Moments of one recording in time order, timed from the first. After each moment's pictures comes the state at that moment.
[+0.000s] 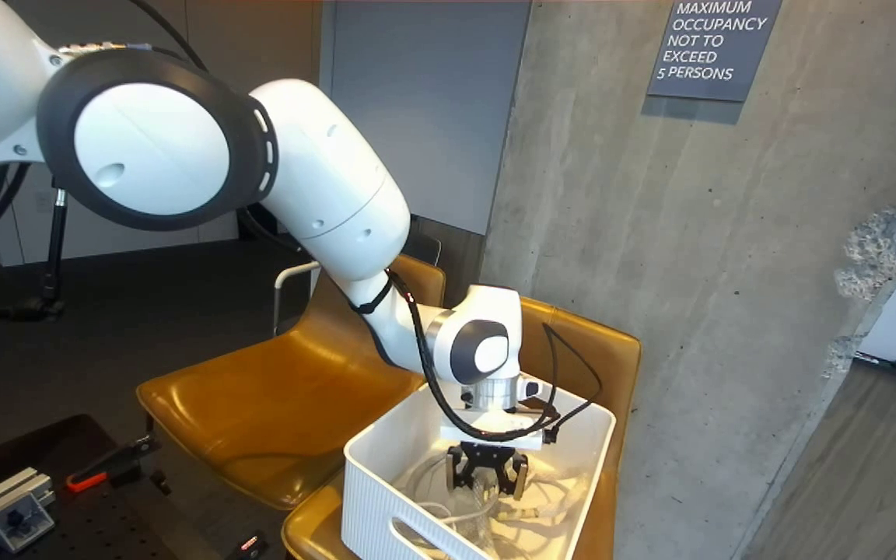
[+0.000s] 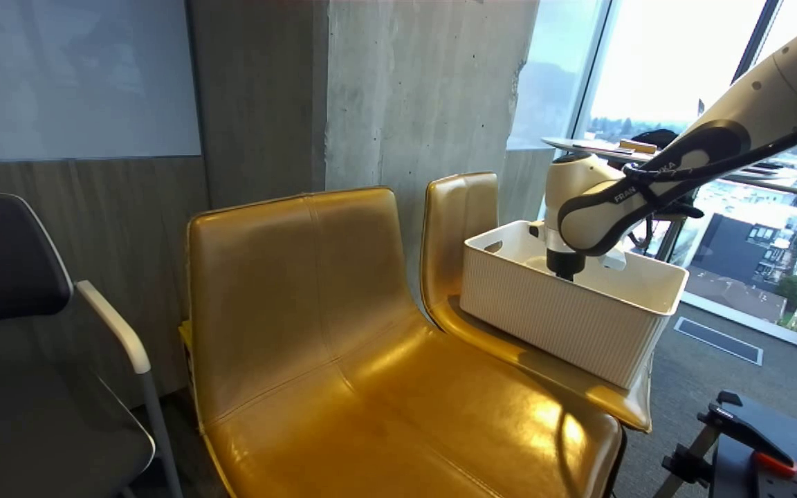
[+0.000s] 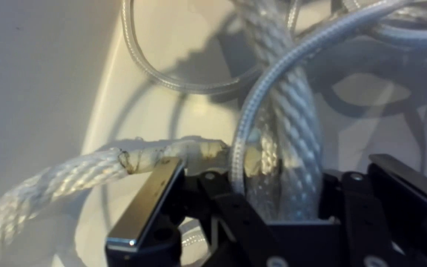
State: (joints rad) arm -0.28 0.97 -0.09 -1.42 -0.30 2.34 -0.53
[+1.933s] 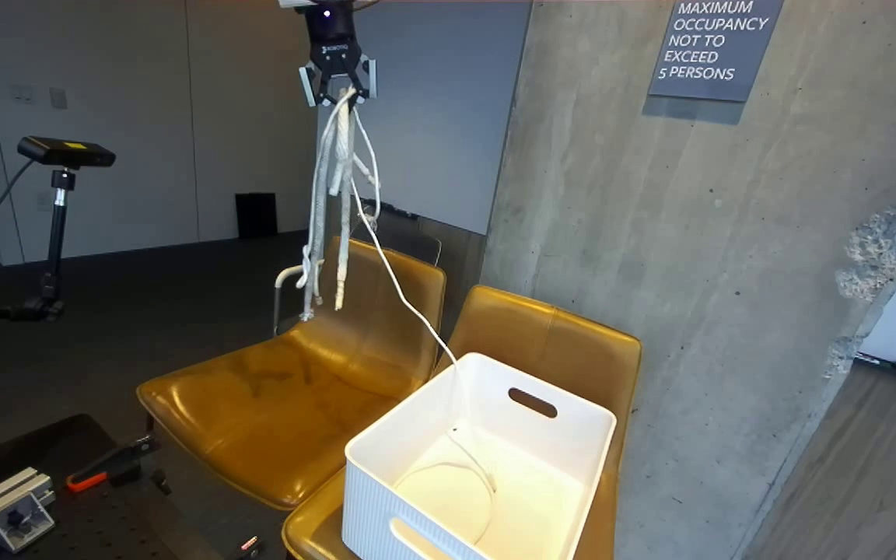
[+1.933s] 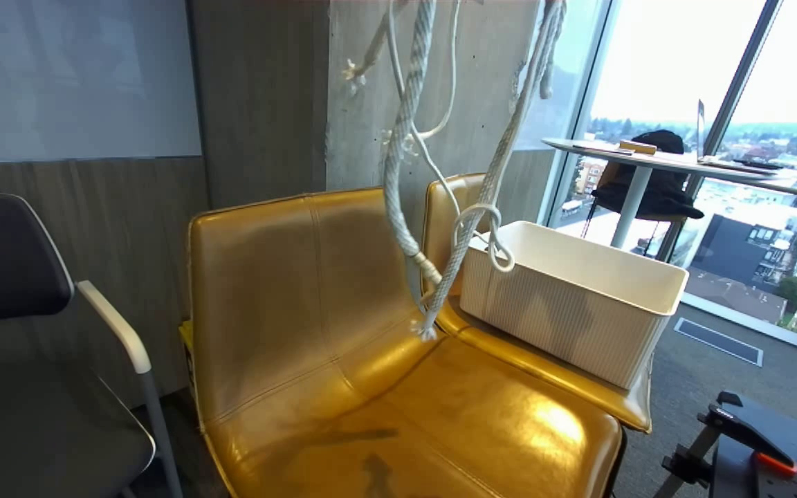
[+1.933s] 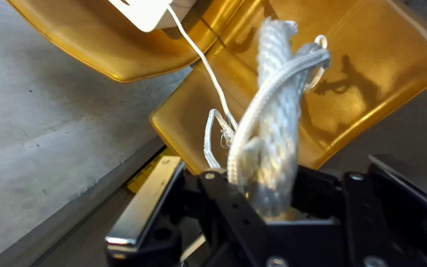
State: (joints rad) arm 0.23 0.47 0.09 -0.91 -0.30 1.50 -0.50
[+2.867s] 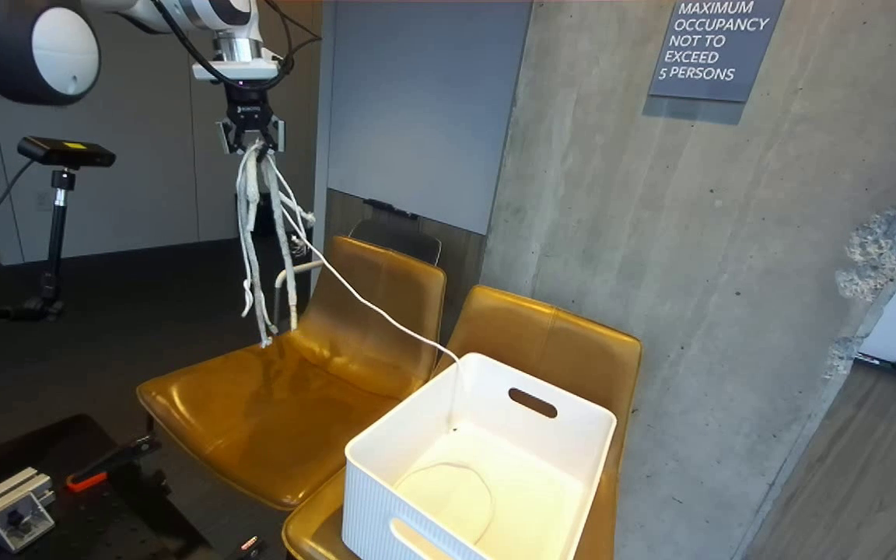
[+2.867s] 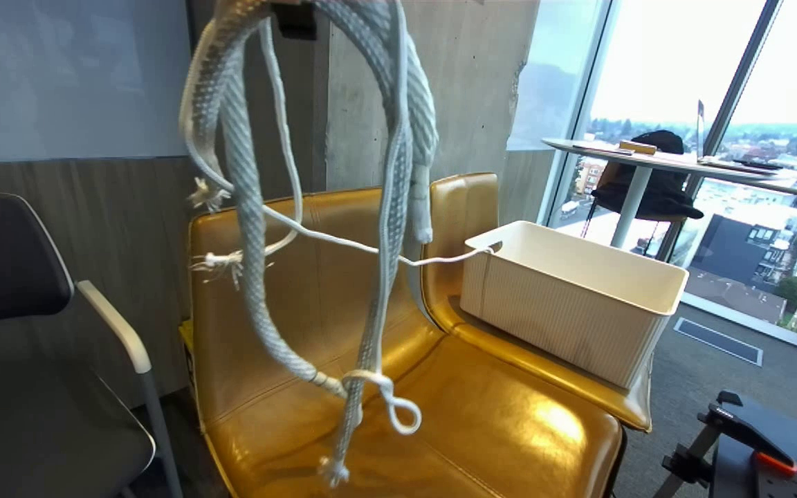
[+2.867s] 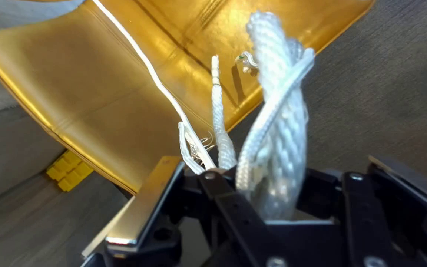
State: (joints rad) arm 0.50 0.76 0.12 -0.70 -0.29 1.48 -0.27
